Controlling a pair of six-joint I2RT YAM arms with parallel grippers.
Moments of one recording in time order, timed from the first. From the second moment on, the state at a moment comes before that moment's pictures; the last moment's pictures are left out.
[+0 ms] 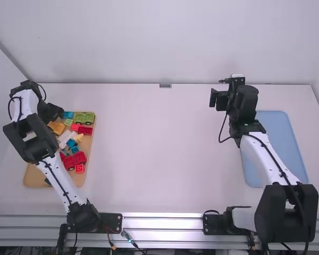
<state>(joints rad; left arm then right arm) 0.59 2.41 2.13 -1.19 0.01 -0.58 0.06 1.43 0.96 0.09 -0.04 -0.03</state>
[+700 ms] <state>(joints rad) 0.59 2.41 2.04 -1.11 -0.03 -0.58 0.06 1.43 0.96 0.09 -0.04 -0.03</state>
